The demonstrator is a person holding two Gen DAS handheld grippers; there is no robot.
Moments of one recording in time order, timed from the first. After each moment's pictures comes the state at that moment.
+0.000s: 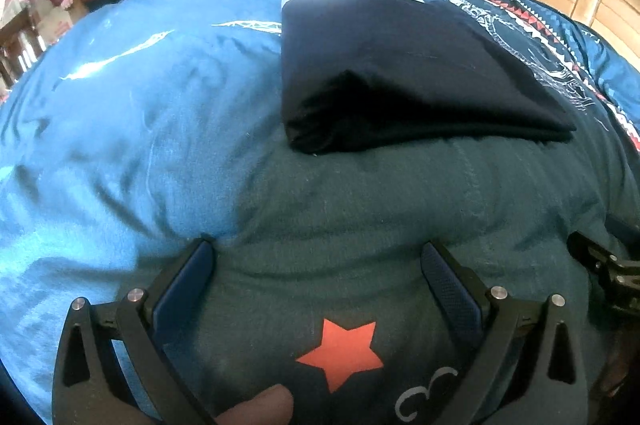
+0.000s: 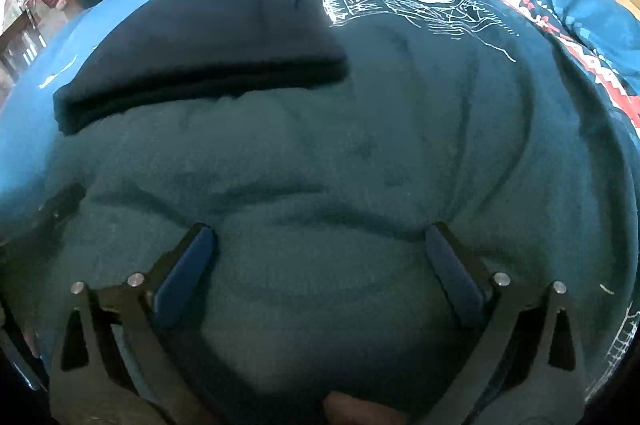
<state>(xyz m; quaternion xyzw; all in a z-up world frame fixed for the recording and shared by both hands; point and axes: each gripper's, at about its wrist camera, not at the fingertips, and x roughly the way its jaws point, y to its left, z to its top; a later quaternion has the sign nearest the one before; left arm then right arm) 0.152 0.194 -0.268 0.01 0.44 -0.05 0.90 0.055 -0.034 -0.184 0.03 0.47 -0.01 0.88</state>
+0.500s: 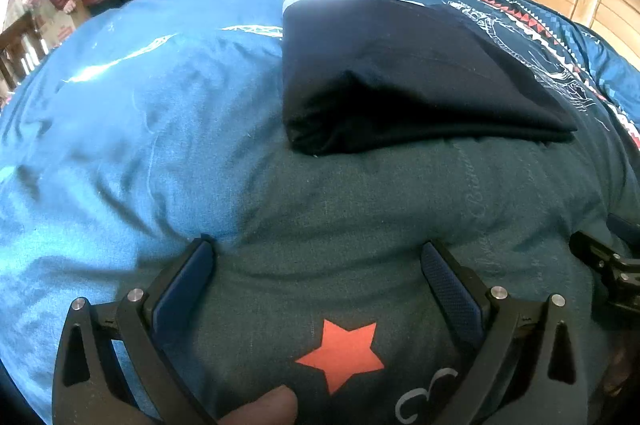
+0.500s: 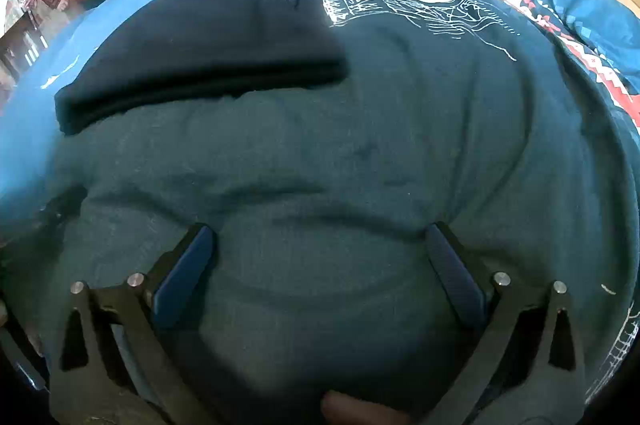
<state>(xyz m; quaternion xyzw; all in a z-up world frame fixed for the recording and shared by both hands) 0.152 0.194 -0.269 0.01 0.43 -0.05 0.90 0.055 -0.035 -0.184 0.03 0.47 0.00 0.88</state>
